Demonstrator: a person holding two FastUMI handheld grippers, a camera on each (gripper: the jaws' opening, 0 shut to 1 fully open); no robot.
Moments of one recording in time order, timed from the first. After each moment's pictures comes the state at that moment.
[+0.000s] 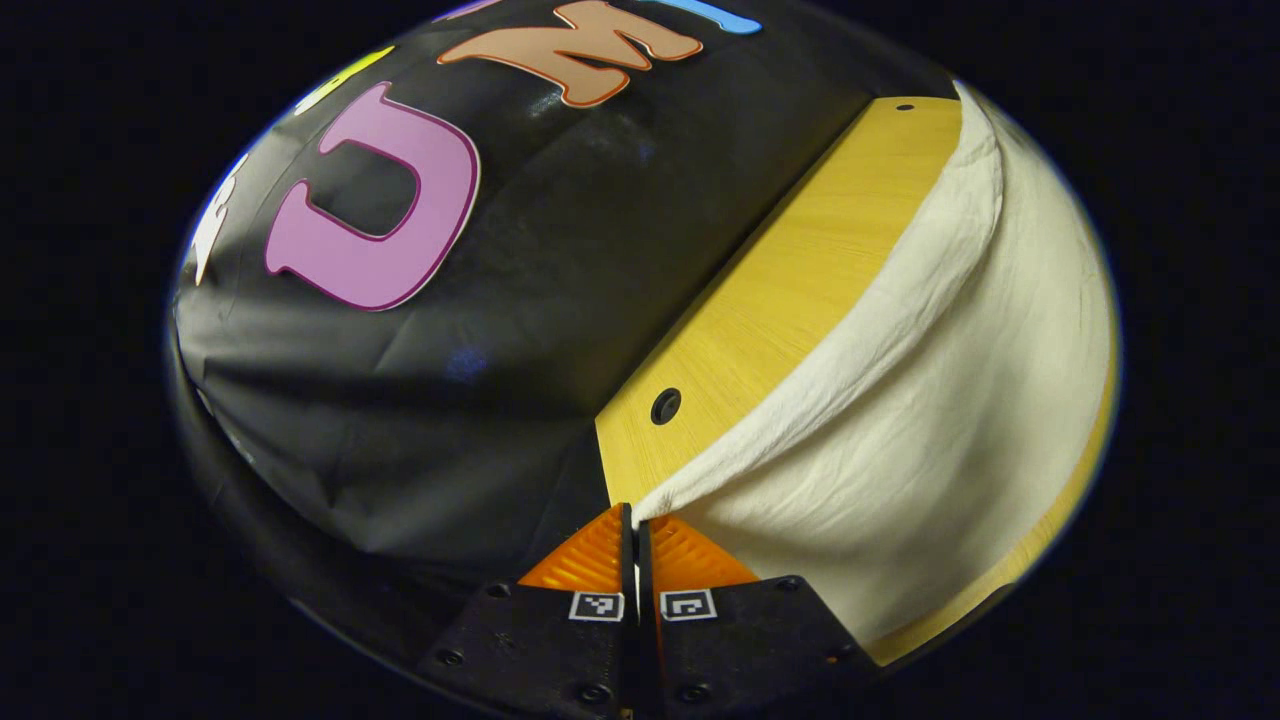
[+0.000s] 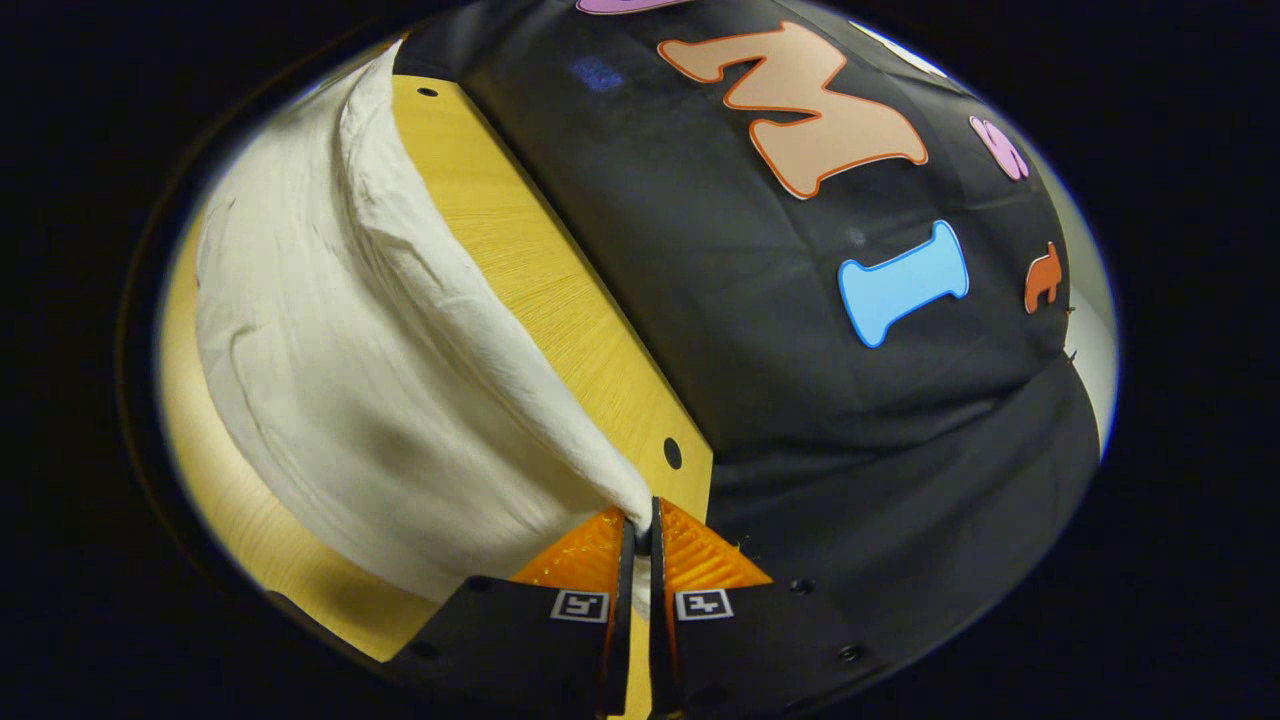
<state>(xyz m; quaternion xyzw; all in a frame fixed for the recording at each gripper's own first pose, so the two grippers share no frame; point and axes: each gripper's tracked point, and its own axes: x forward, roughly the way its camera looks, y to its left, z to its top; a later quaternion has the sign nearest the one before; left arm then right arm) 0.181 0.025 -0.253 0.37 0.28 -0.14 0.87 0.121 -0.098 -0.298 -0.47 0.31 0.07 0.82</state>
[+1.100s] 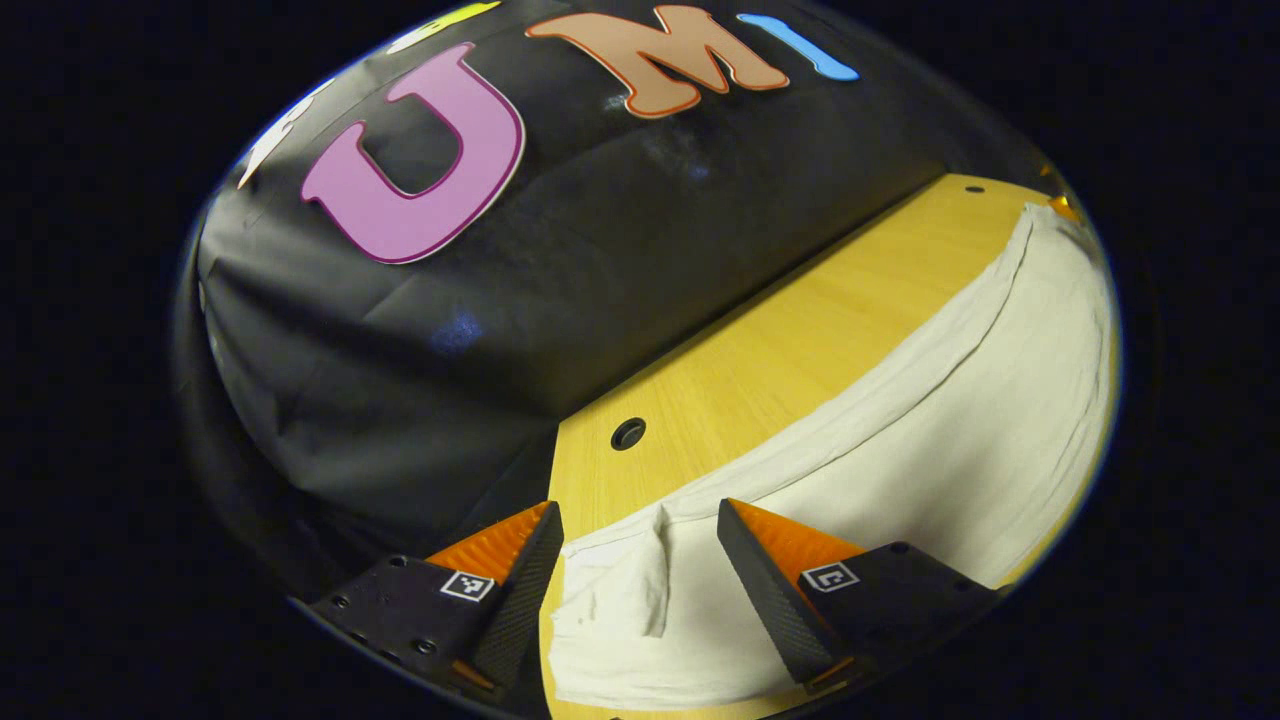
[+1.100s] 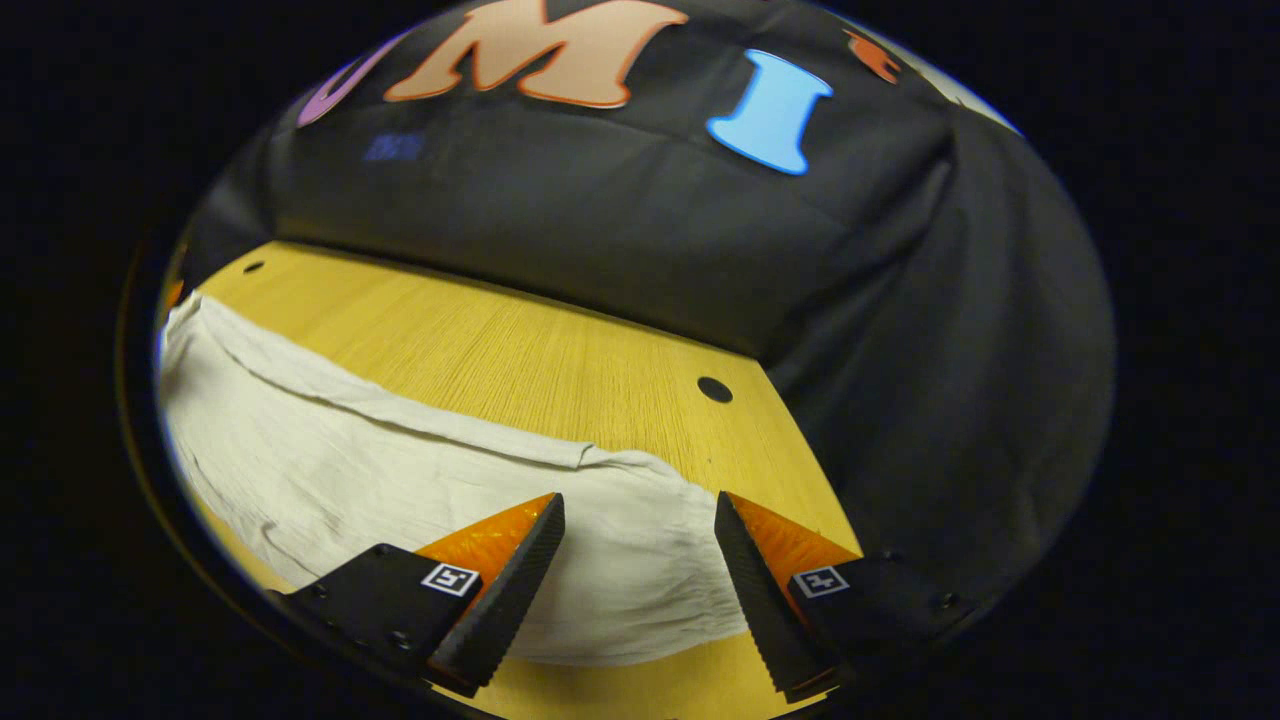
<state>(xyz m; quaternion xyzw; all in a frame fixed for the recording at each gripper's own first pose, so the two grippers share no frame) 0.173 -0.033 -0.244 0.22 0.26 -0.13 0.93 0.107 -0.120 -0.342 -0.11 0.38 -0.06 0.91</state>
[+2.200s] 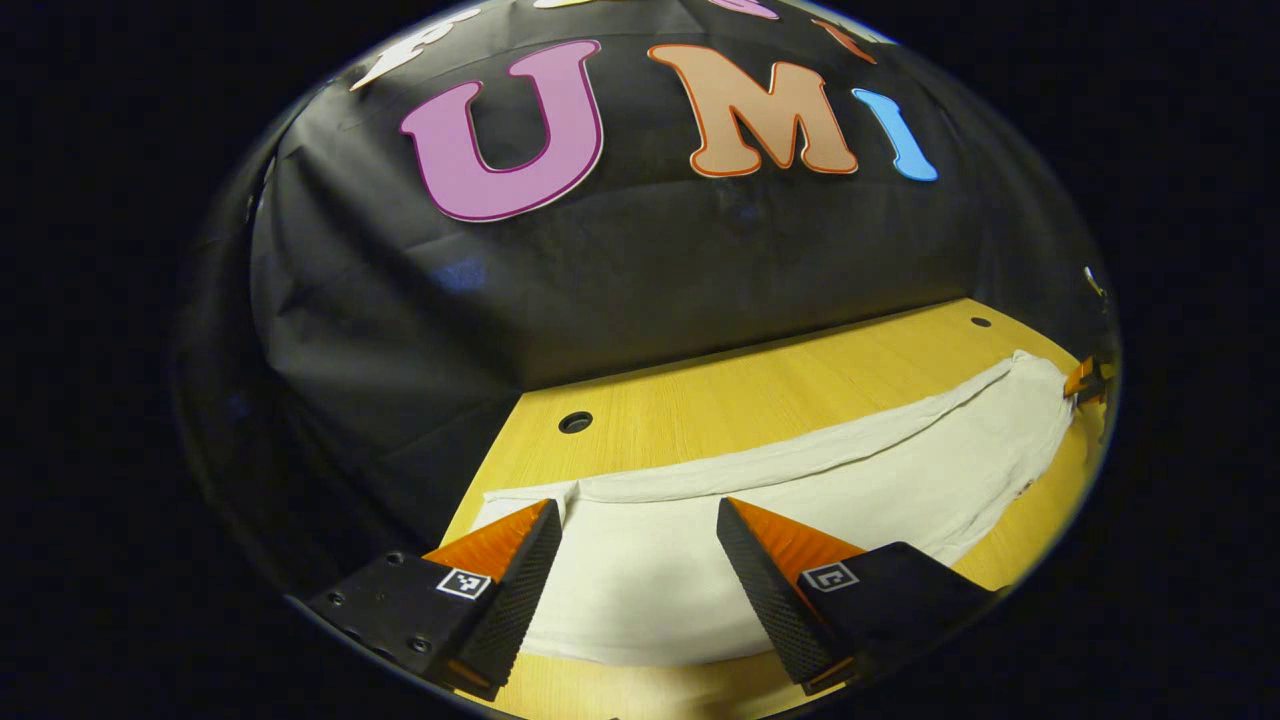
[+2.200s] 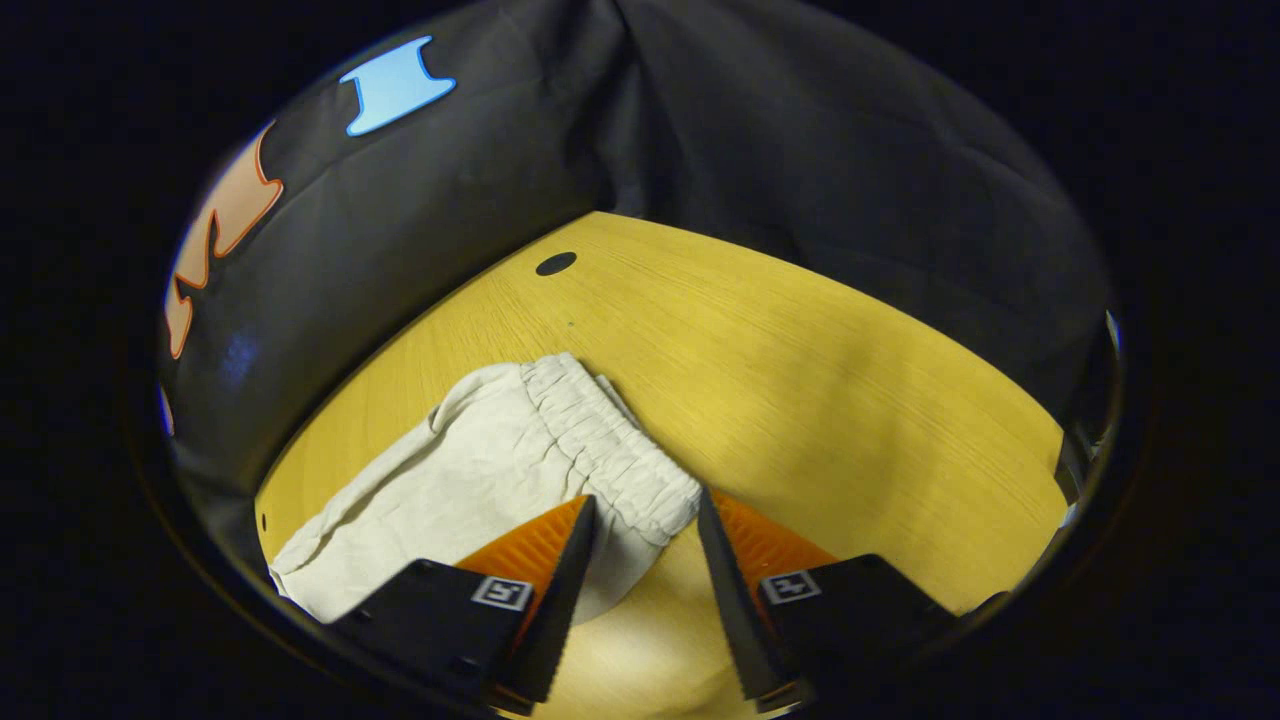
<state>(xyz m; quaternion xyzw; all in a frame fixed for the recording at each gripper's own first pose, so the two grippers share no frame) 0.112 -0.074 -0.211 0.05 0.27 -0.10 0.96 0.031 -0.188 -0.401 0.22 0.47 -0.24 0.82</state>
